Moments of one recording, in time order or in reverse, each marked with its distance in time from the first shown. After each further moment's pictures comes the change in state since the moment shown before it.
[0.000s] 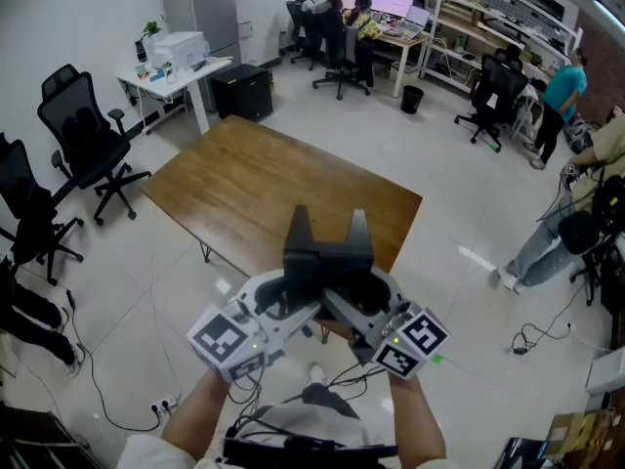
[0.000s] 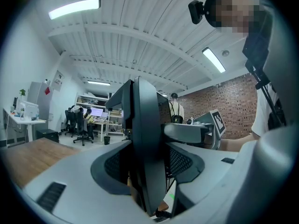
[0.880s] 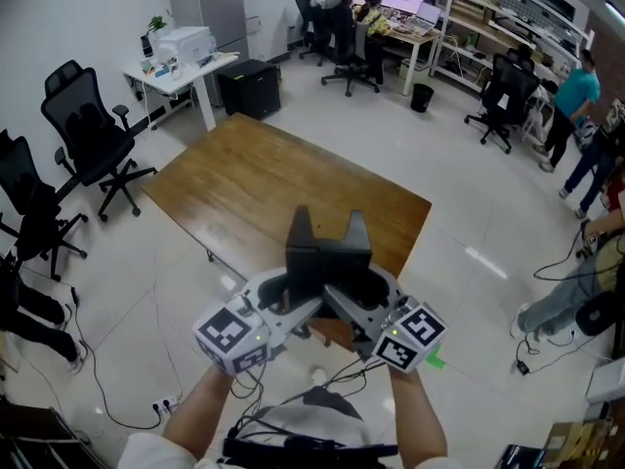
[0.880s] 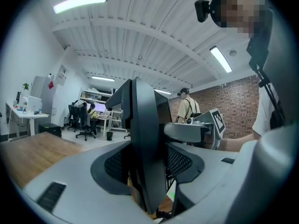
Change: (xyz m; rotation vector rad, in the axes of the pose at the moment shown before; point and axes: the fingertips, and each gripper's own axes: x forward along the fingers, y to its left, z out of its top) left arm 0.024 0.039 -0.019 -0.055 0.049 0.027; right arm 0.029 -0.041 -0.014 0.042 0.048 0.021
